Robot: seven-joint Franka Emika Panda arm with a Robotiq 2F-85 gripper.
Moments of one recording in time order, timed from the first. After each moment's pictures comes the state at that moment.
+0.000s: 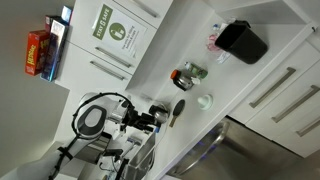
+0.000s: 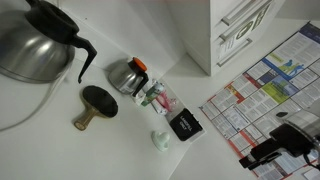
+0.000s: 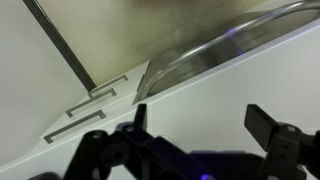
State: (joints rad) arm 0.00 -0.62 0.01 -2.51 -0.02 1.94 0.00
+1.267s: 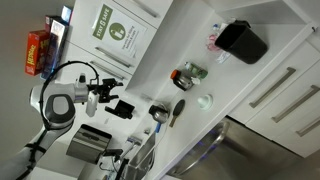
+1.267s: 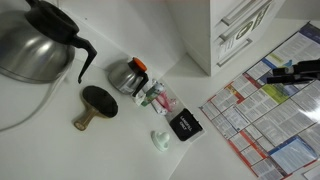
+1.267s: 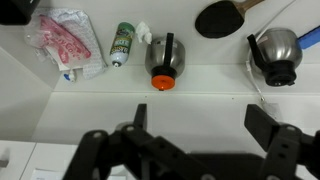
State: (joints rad) arm 0.17 -0.61 -0.05 -2.19 0.05 2.30 -0.29
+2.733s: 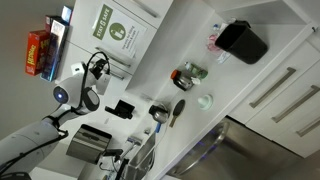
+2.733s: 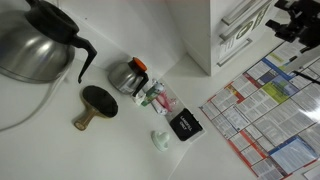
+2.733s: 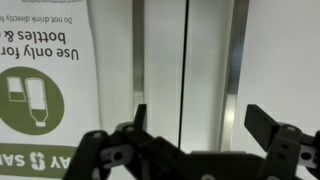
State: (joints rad) arm 1.00 -0.40 -0.64 -2.05 0.38 3.23 -0.67
